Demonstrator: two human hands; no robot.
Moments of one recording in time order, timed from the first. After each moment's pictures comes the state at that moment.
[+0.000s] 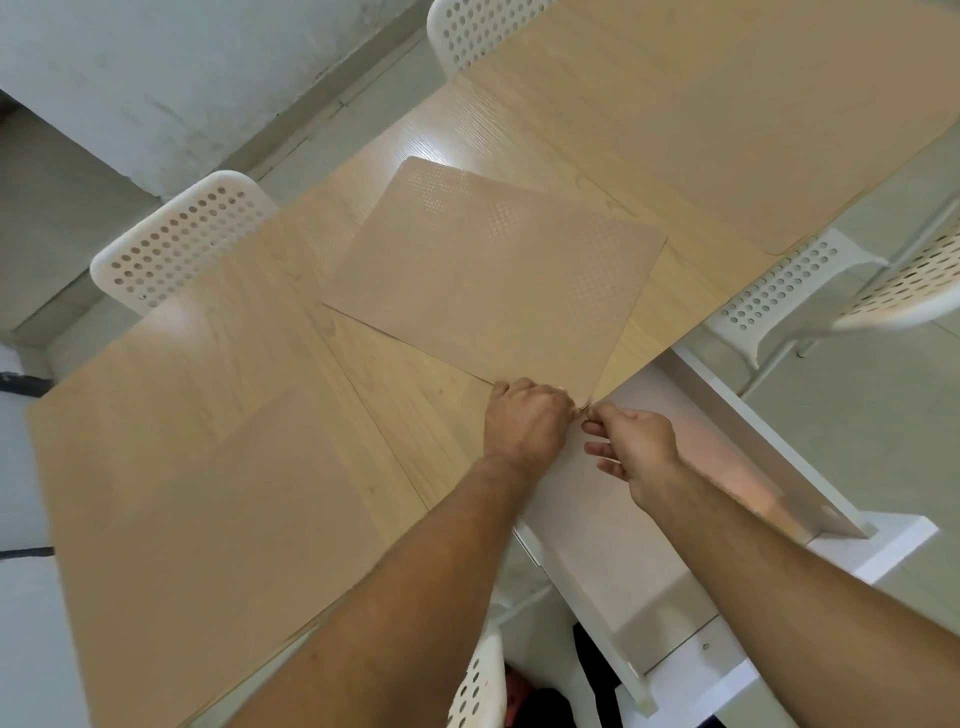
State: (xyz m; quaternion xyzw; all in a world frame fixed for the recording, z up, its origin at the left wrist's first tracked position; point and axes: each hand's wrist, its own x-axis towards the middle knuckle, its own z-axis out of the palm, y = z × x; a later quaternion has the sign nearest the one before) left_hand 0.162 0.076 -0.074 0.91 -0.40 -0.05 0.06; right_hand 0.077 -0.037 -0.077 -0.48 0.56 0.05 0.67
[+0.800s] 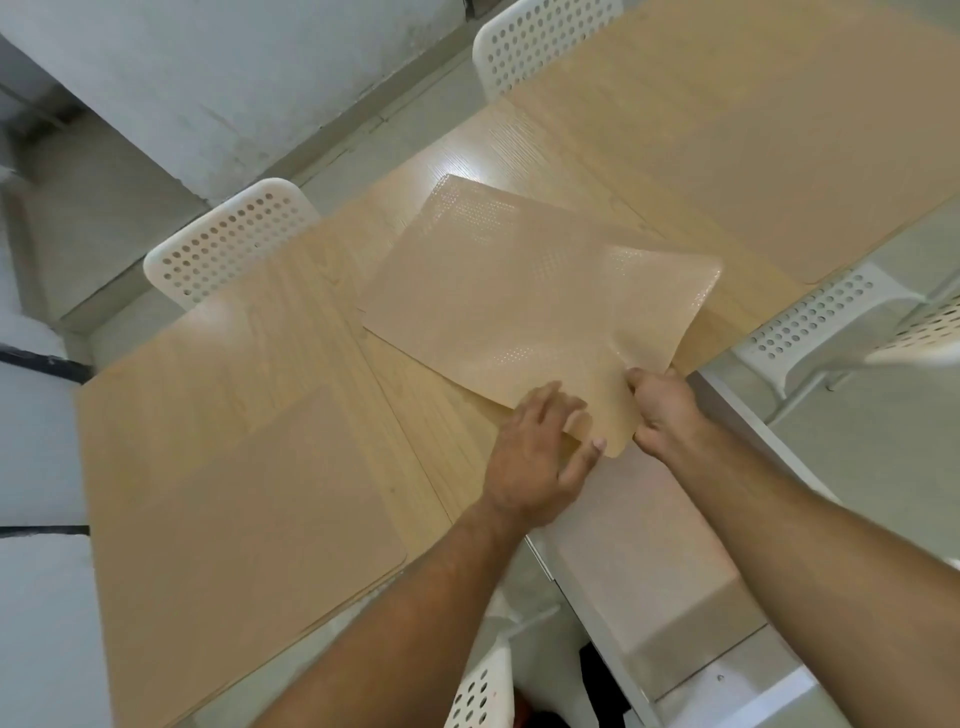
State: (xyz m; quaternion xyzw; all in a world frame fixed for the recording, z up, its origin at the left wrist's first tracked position) left_hand 0.139 0.112 -0.054 0.89 -0.33 -0.11 0.29; right_hand 0.133 -0.061 -0.046 -0.40 0.49 -0.04 0.77
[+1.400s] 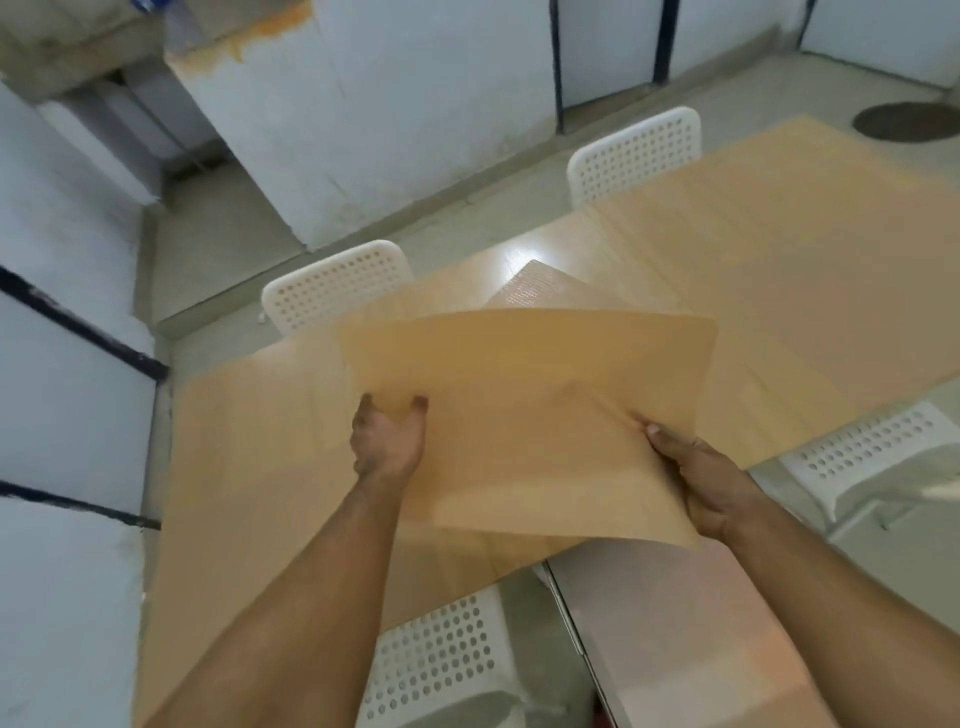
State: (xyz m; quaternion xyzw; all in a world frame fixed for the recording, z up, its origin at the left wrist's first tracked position) left_hand 0.259 0.260 0.028 0.91 0.24 -0.03 0.32; right_hand 0.125 -0.050 0.012 -0.40 0.33 0.11 0.85
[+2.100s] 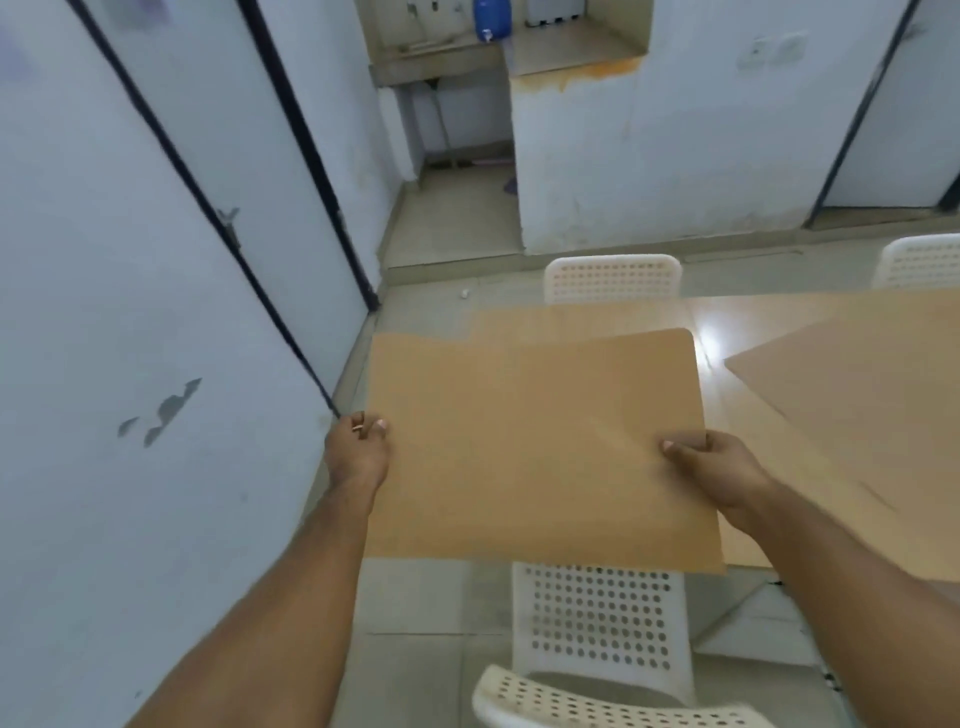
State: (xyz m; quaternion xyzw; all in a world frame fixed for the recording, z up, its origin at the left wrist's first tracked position) left_hand 0.057 0.709 0.095 0.77 0.39 0.18 0.48; right_hand 0.110 0.317 0.082 -0.73 0.15 0.16 0.65
